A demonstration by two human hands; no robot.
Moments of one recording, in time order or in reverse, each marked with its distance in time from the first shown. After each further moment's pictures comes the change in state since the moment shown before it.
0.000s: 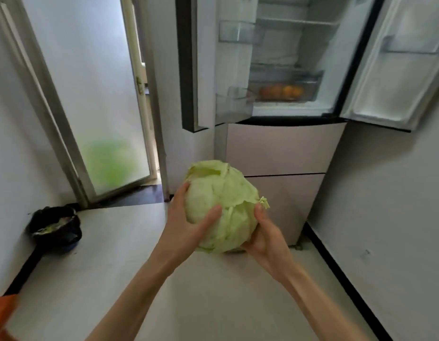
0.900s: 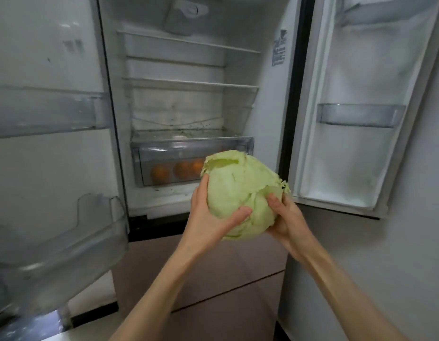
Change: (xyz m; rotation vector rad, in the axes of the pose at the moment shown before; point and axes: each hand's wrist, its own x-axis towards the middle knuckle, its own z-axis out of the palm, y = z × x) left_hand 0.470 0.103 0.332 -0.112 -0.272 0.378; right_hand 0.310 -0.315 -0.350 -0.161 0.326 -0.371
